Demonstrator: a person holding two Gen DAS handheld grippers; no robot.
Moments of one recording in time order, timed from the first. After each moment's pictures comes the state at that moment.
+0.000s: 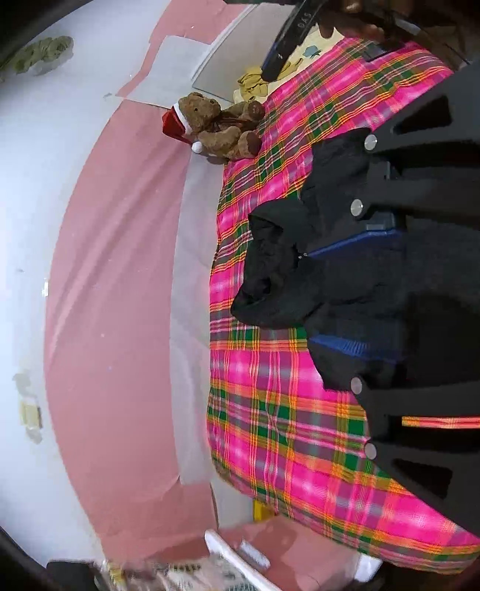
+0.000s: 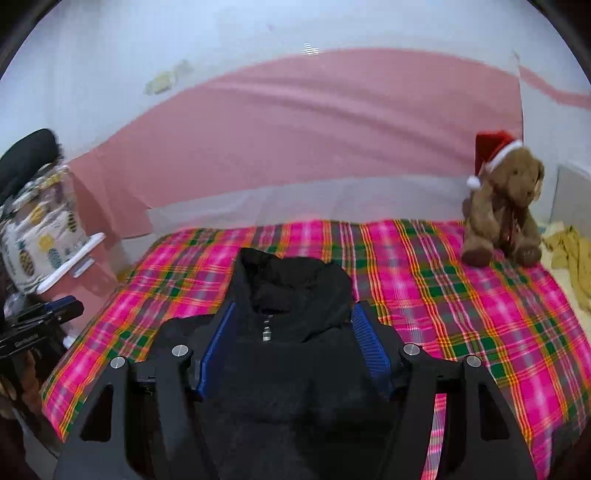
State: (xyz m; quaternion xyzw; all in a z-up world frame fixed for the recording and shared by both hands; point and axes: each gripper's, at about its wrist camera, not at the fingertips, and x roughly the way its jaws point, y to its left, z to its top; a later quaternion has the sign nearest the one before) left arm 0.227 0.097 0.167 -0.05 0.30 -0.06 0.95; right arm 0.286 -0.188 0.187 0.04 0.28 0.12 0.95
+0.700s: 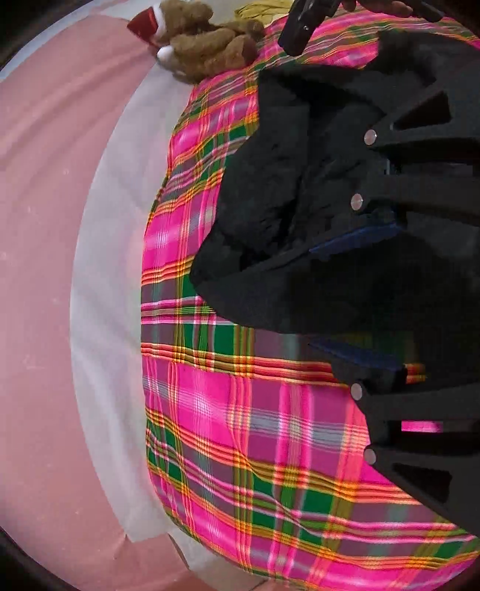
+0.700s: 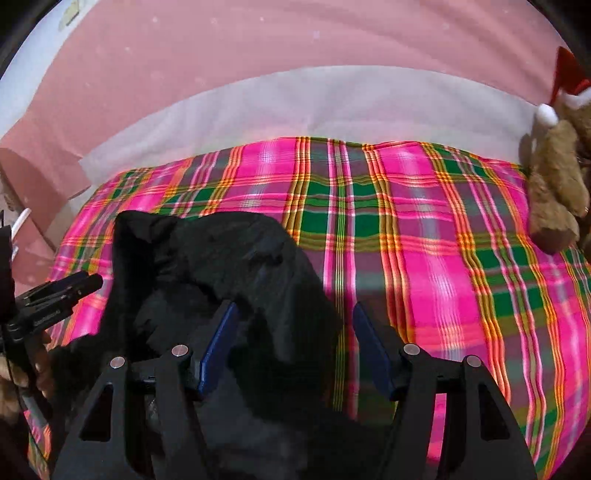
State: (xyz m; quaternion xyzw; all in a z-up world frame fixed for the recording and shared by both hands) left arm 0.531 0.067 0.011 -0.05 0.42 -0.01 0.91; right arm 0.585 -0.206 0.030 0.03 0.45 0.13 0.88
